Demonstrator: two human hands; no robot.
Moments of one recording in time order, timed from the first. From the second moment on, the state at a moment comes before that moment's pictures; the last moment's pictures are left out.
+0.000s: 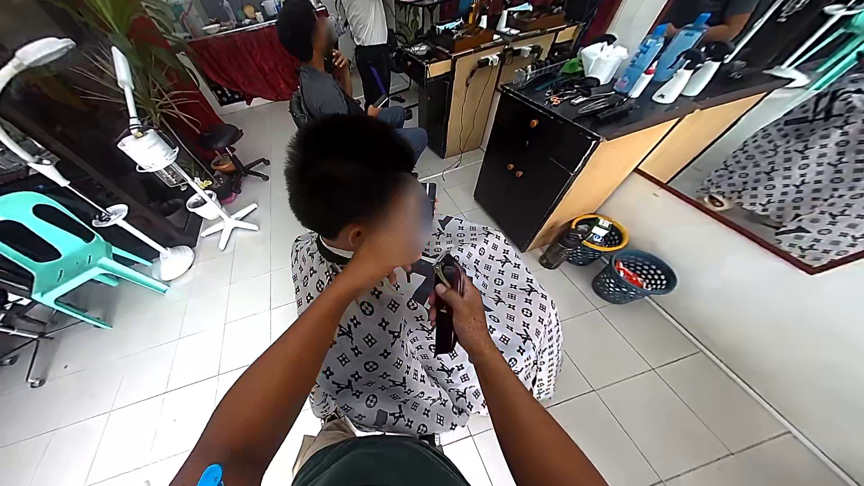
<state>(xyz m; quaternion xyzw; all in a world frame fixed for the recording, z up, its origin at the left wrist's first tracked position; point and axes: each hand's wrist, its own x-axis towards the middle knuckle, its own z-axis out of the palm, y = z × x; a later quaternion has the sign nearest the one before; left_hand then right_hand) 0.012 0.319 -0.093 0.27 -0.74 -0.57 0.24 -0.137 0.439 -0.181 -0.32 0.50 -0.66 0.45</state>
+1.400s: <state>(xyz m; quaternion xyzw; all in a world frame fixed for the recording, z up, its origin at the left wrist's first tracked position) 0.067 0.299 -0.102 0.43 -0.78 -0.07 0.44 -0.106 0.368 -0.125 -0.52 0.60 -0.52 0.31</state>
